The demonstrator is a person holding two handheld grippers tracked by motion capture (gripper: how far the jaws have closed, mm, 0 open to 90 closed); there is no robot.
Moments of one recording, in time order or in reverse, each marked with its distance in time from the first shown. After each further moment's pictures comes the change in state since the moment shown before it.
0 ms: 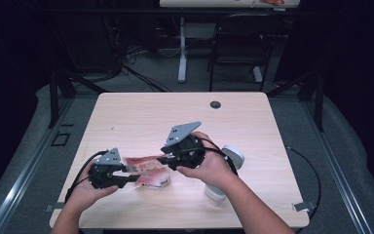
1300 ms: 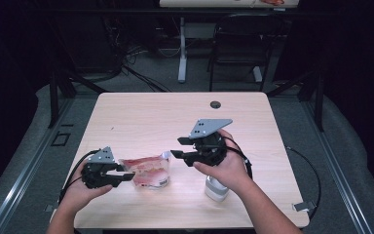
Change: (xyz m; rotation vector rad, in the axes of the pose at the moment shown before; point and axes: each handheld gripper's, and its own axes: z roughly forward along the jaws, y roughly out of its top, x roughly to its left) left arm 0.003 -0.004 -0.014 -0.009 0.006 -0.030; right arm -0.010 -0.018 -0.046 -0.127 -0.086 0.109
